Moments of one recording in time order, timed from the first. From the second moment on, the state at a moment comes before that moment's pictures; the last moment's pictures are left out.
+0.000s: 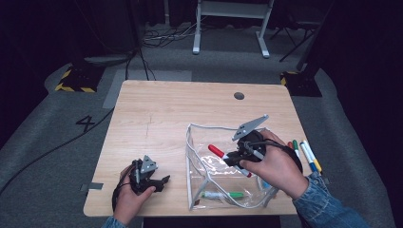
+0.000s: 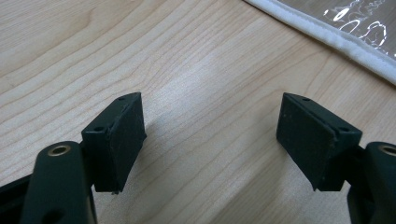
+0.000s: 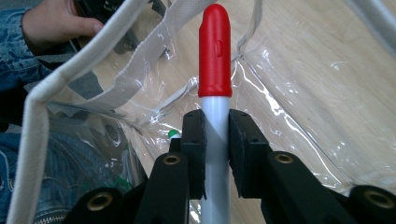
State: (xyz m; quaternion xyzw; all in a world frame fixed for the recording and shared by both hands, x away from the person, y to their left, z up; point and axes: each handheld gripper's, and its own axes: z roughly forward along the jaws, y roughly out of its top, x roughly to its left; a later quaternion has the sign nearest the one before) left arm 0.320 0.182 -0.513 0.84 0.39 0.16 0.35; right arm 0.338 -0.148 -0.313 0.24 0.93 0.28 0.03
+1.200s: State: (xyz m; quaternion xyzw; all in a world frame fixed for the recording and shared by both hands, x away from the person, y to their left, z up) left arm 0.320 0.182 -0.513 0.84 0.39 0.16 0.35; right arm 0.336 -0.113 -0.385 0.20 0.97 0.12 -0.03
